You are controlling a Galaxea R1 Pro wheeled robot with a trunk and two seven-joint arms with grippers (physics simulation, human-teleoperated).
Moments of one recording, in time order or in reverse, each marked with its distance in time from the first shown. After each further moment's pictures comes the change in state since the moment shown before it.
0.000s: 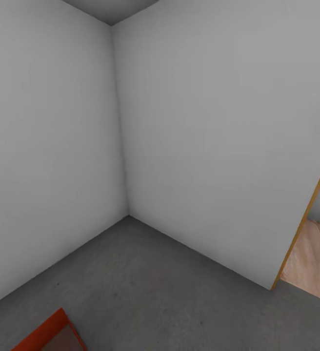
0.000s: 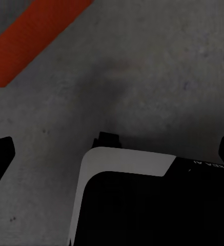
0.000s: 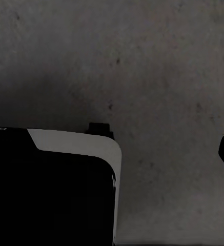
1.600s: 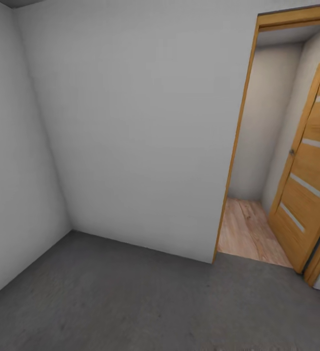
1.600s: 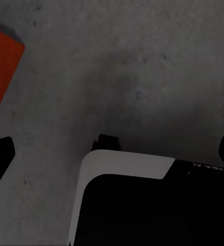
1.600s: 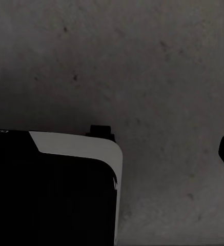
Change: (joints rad) left arm 0.000 0.000 0.000 -0.001 0.000 0.000 0.000; right arm 0.000 0.003 0.001 0.000 0.000 0.000 0.001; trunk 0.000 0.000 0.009
